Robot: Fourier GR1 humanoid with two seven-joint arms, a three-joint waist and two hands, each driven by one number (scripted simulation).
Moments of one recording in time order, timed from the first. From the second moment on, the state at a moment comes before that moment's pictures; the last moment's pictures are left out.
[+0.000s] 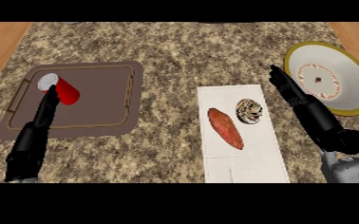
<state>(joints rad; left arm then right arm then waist) 0.09 0.49 -0.18 -1.63 0.06 0.34 -0.06 -0.13 -0.46 0.20 -1.61 -0.19 0.10 -0.07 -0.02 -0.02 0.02</state>
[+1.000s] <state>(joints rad) -0.18 0.47 0.04 -1.55 0.30 0.22 -0.03 -0.24 -0.19 0.51 -1.76 0.58 -0.43 0.21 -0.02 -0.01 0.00</state>
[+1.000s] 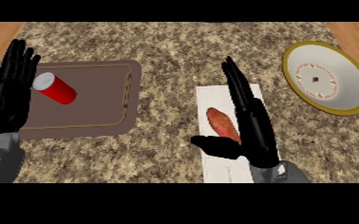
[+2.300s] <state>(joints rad) -0.21 0.46 0.08 -1.50 0.31 0.15 -0.05 -0.33 -0.47 0.40 -2.14 0.35 0.45 1.02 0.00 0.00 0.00</state>
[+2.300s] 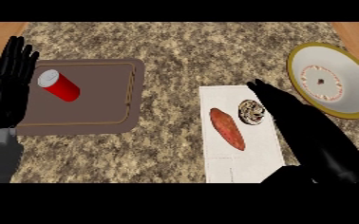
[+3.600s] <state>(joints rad) -0.22 0.37 0.14 -1.52 0.21 0.10 -0.02 -0.23 -0.35 0.30 -1.76 0.63 0.44 0.66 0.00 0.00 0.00</state>
